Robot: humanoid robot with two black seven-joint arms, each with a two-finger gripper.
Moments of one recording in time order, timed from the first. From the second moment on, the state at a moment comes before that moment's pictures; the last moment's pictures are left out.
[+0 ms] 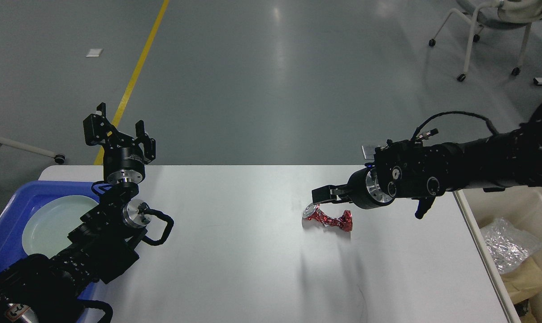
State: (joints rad) left arm -0.79 0.02 -0.75 -0.26 -0.10 -0.22 -0.80; right arm 1.60 -0.12 -1.07 1.15 -0.27 0.09 0.15
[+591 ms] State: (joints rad) left arm -0.79 0.03 -0.75 -0.26 -0.10 -0.22 -0.80; right arm 1.27 -0.06 -1.08 0.82 -0.41 0.00 0.12
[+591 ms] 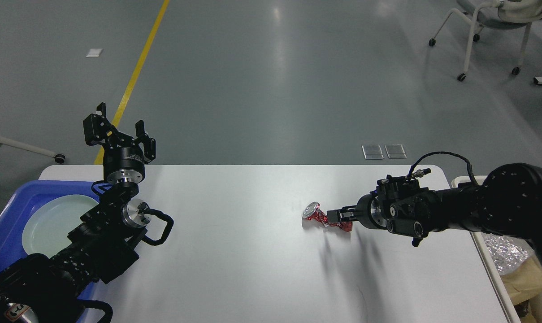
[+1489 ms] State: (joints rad) left arm -0.79 0.02 -0.75 -0.26 -0.10 -0.22 -0.80; right arm 1.27 -0.07 -1.07 0.82 -0.42 0.02 0.13
